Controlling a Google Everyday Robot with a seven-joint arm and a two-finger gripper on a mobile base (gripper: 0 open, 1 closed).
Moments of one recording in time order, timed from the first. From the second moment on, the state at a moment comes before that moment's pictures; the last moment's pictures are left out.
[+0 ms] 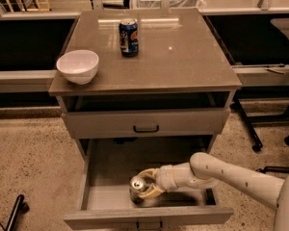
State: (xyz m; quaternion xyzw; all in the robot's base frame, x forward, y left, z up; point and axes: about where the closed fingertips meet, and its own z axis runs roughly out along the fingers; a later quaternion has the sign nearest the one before) arm 0.493 0.006 0.424 -0.61 0.58 0.36 0.39
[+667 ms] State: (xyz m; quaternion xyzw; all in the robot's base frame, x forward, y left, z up) arm 0.488 0.009 0.436 -0.61 0.56 0.37 0.42
